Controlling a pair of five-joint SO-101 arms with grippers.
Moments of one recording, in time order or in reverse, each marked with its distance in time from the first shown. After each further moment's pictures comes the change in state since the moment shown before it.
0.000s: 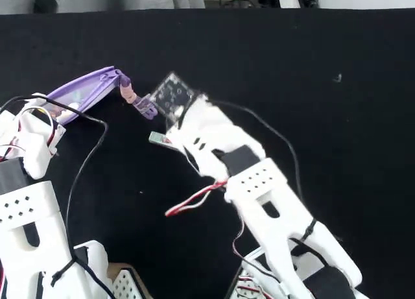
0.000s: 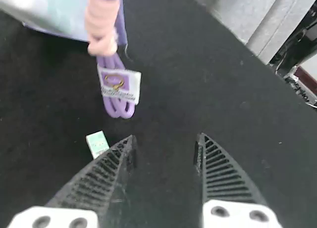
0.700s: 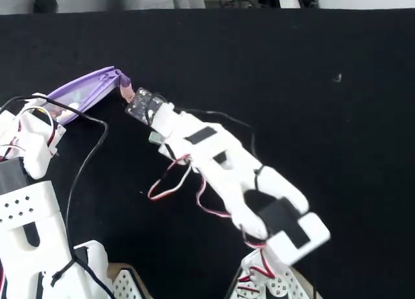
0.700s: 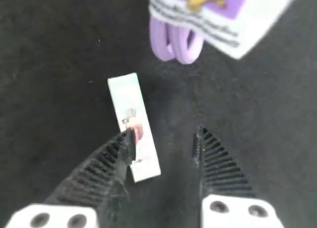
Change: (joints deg) left arm 0.0 0.0 0.0 0.0 0.0; right arm -1.9 36.5 -15.0 2.3 5.6
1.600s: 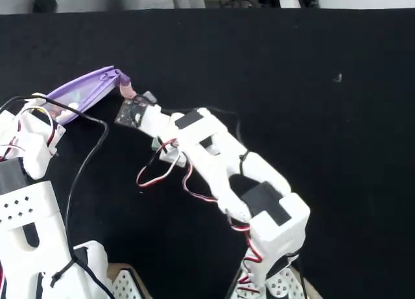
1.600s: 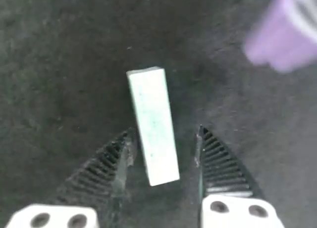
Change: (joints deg) left arm 0.0 0.0 0.0 0.0 0.0; right arm -1.1 10.2 -15.0 19.5 10.3
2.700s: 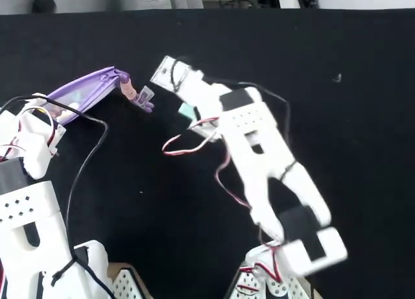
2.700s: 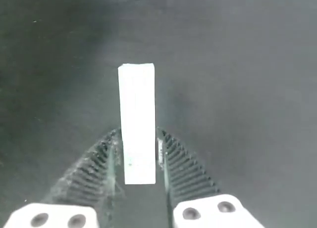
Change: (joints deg) left arm 0.0 0.0 0.0 0.0 0.0; right arm 12.5 -17.6 -1.7 10.4 0.0
